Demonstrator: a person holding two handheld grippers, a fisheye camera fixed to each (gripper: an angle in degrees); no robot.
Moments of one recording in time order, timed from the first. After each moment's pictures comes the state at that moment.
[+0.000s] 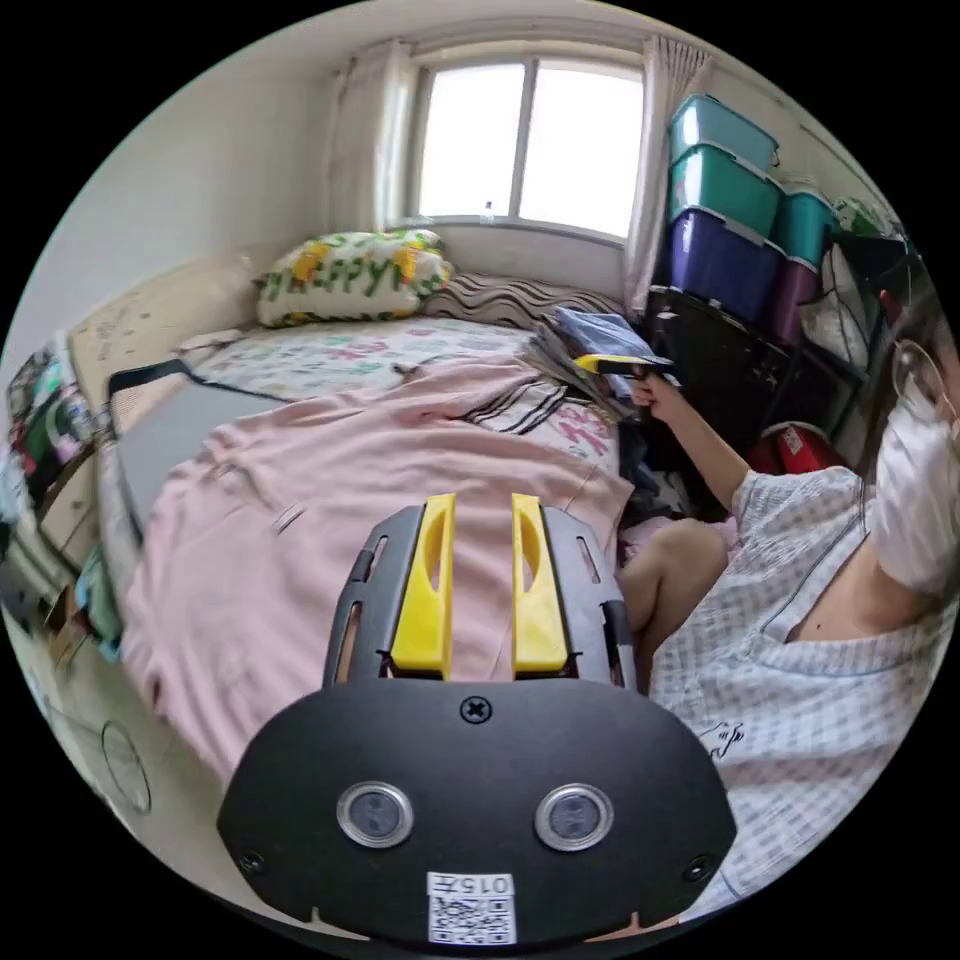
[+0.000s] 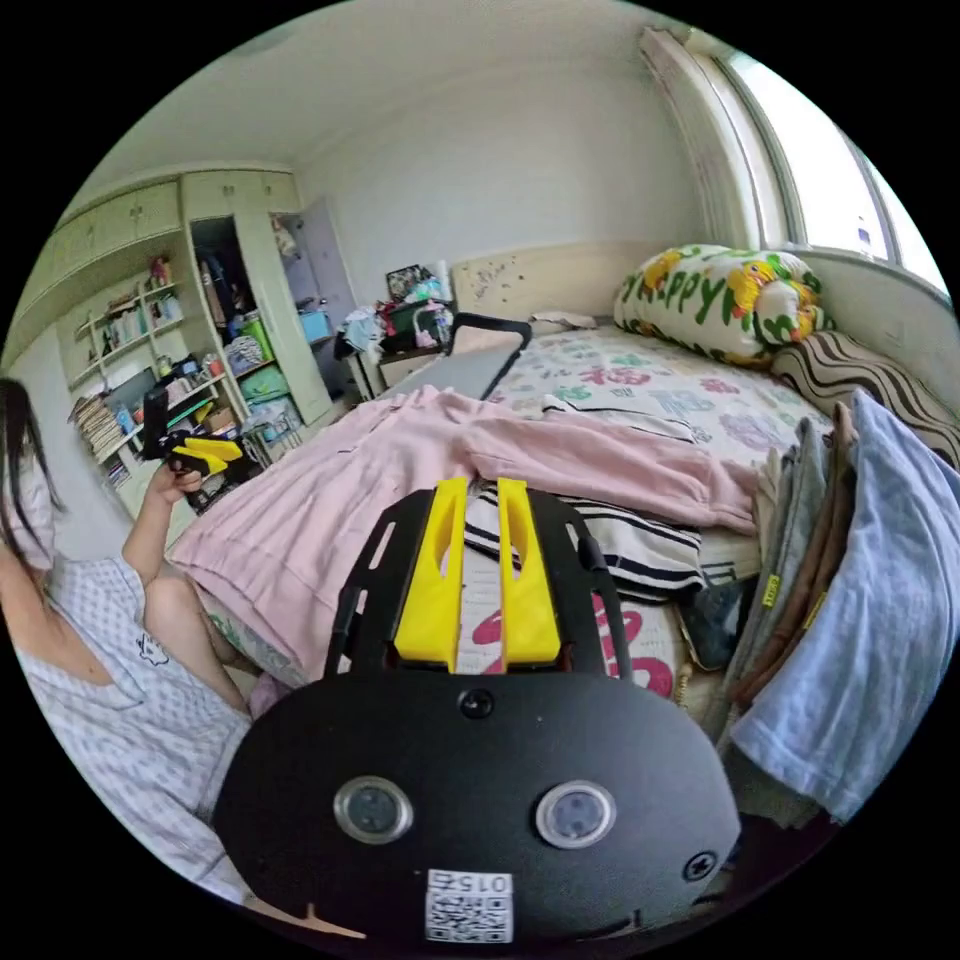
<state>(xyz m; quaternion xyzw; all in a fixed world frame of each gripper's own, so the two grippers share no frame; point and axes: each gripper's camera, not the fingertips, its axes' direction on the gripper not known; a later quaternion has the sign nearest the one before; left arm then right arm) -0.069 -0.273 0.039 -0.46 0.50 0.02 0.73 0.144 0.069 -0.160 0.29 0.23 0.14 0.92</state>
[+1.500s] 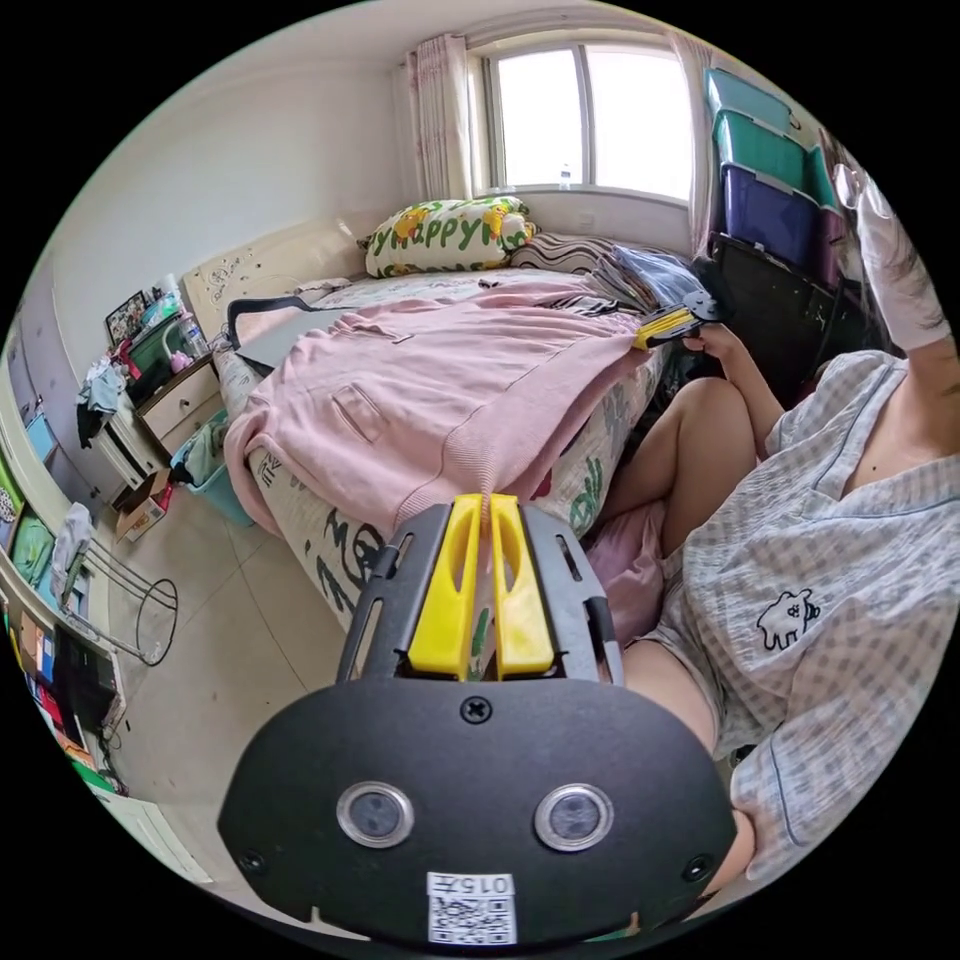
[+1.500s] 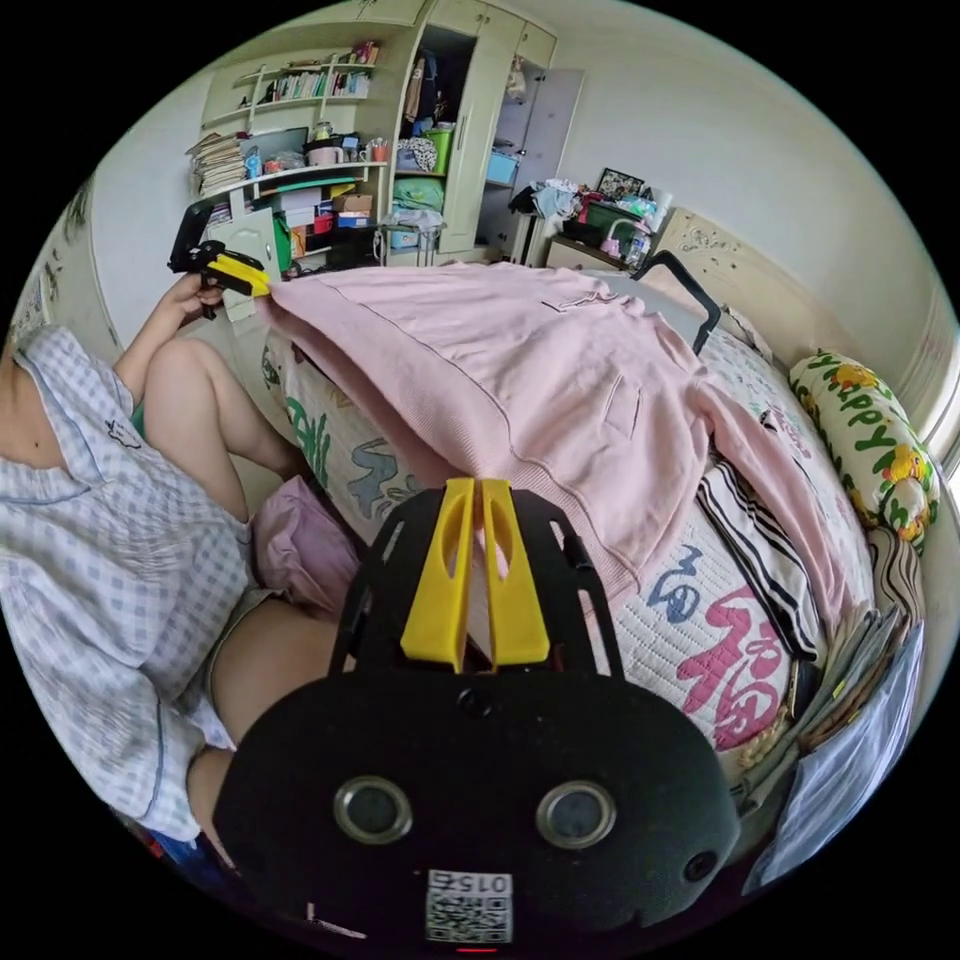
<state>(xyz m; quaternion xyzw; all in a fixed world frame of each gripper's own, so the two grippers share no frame) -0.219 -0.271 -0.147 -0.52 0.43 0.06 0.74 -0.096 0.051 0.040 0.03 0.20 -0.03 0.98</state>
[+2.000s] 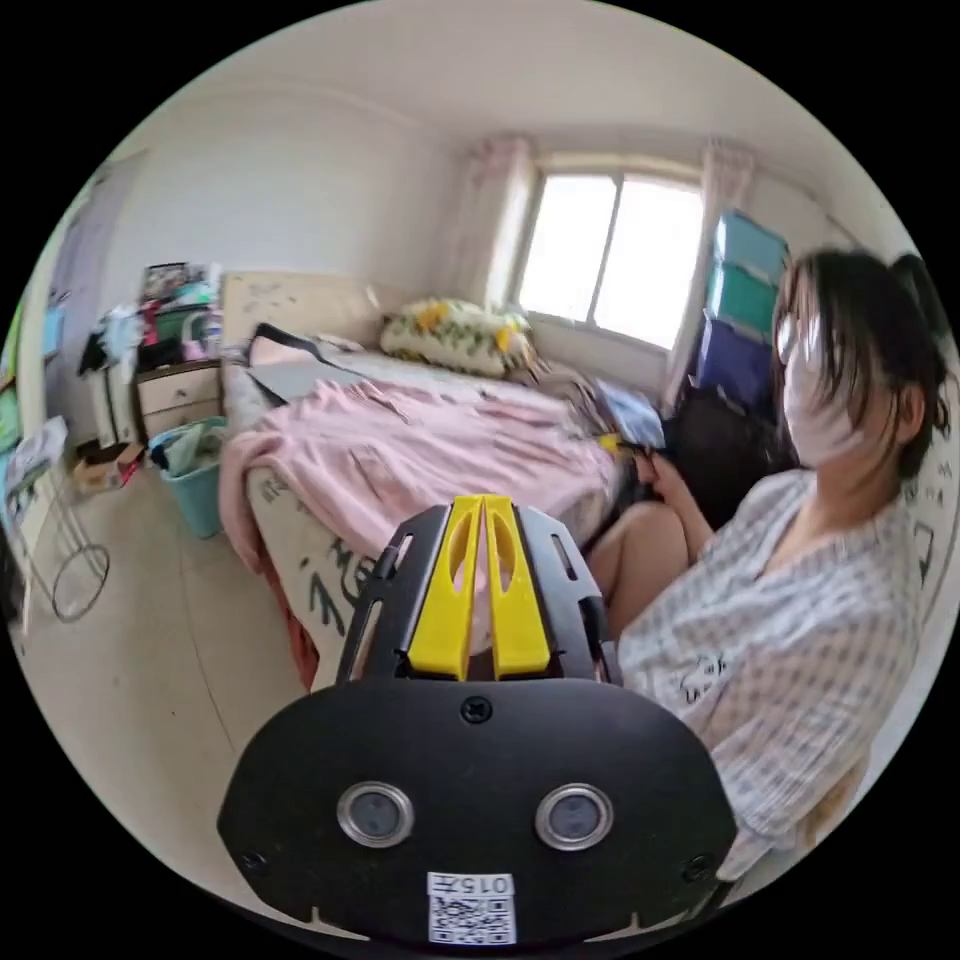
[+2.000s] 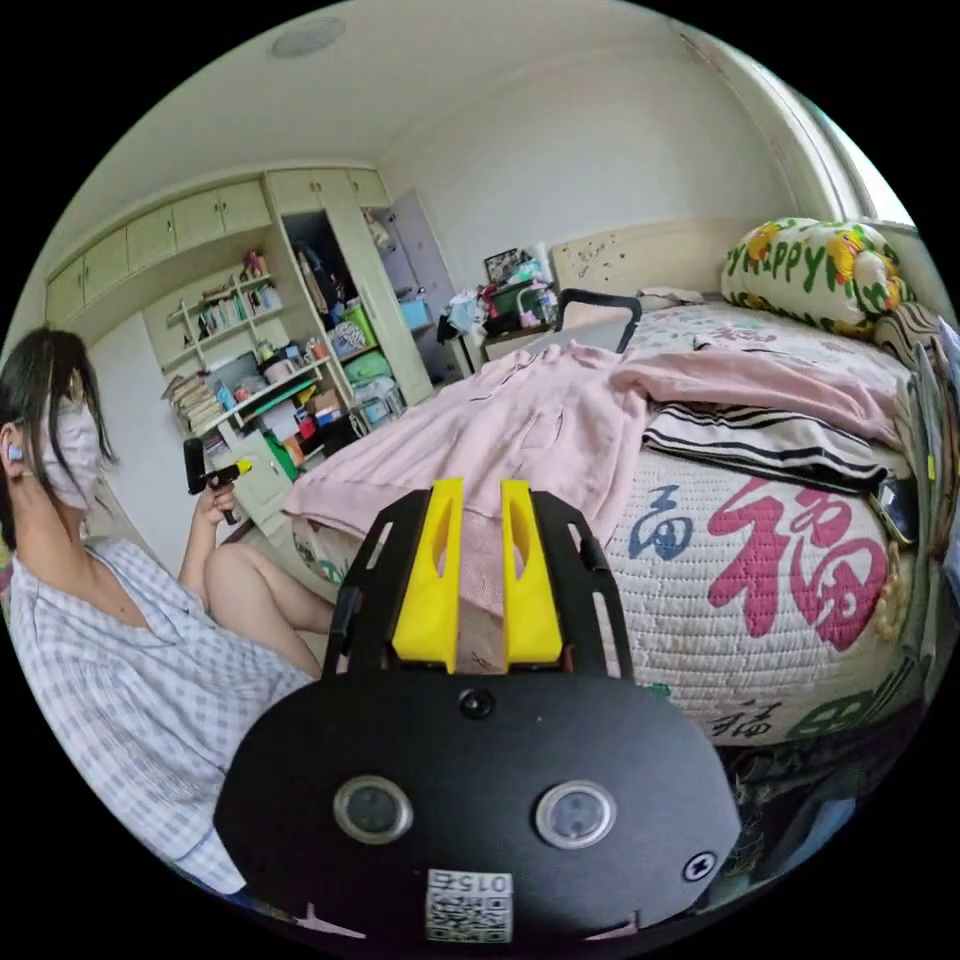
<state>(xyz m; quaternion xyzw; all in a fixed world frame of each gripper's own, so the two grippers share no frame) -0.352 -0.295 -0.126 -0.41 0.38 -0.17 0.81 0.006 0.133 -0.084 0.31 0.09 0.17 0.93</state>
